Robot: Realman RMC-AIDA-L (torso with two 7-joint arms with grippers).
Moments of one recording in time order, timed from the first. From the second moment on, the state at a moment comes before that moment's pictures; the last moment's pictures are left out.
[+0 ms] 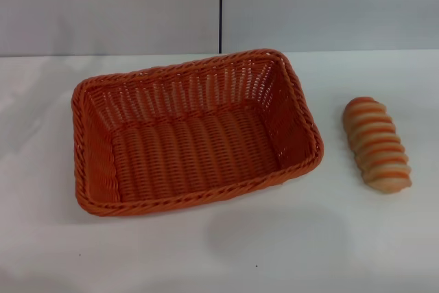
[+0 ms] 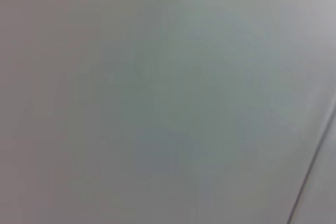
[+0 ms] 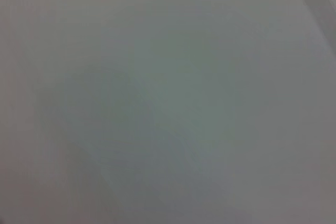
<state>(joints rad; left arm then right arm) -0.40 -2.06 0.47 0.65 1.45 1.48 -1.52 0.41 1.82 -0.26 -0.87 -1.83 -1.74 1.88</state>
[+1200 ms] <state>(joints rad) -0.40 -2.06 0.49 0.25 1.22 1.72 -0.73 0.65 1.88 -0.64 -0.79 -2.44 -1.59 2.01</state>
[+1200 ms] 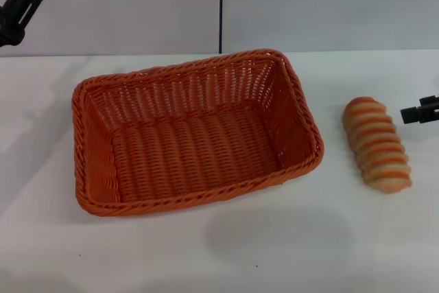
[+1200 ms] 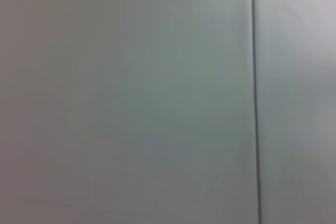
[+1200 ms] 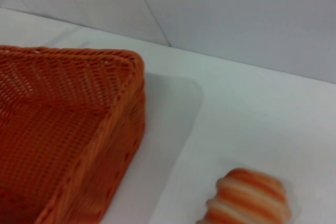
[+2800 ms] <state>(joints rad) -0.40 -2.07 0.59 0.23 1.22 1.76 -0.67 0.72 1.93 -0.71 -0.59 -2.44 -1.35 1.99</state>
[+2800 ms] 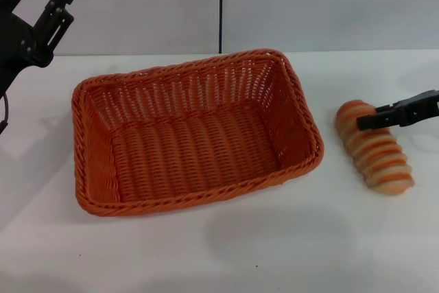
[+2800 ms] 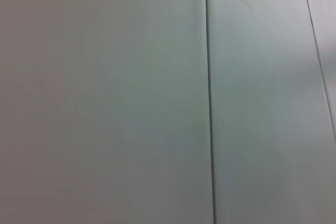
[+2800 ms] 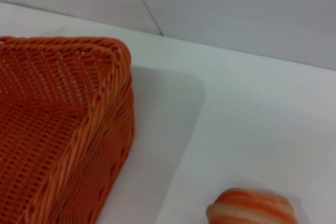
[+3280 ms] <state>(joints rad) -0.40 -2.07 0.58 0.22 1.21 1.76 -0.67 0.71 1.94 -0.73 -0.61 -2.44 -1.35 1.98</state>
